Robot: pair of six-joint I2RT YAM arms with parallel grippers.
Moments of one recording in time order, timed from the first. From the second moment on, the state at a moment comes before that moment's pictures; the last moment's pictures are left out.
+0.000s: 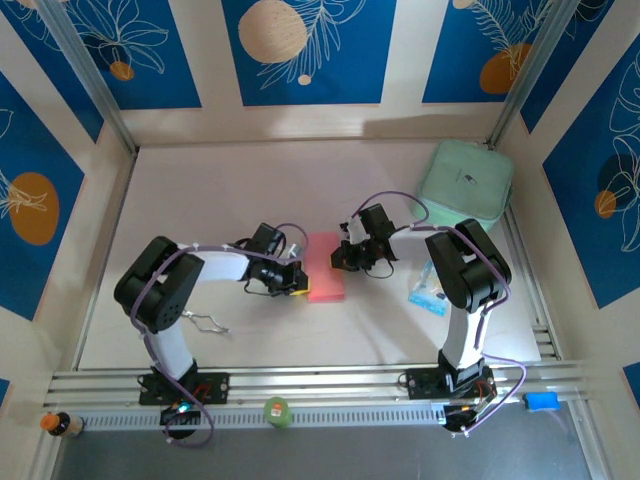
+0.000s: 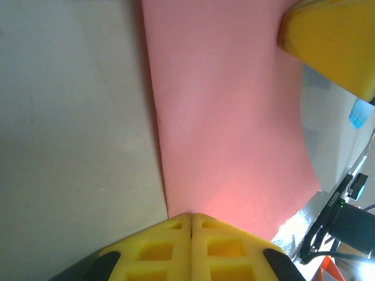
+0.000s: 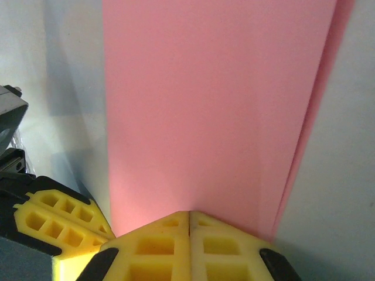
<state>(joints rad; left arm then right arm) -0.58 1.78 0.82 -0.15 0.65 -0.67 0.44 1.88 0.92 -0.11 -0.65 0.46</state>
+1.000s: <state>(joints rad) -0.63 1.75 0.69 0.11 0.68 -0.77 0.44 1.88 0.92 -0.11 -0.65 0.47</state>
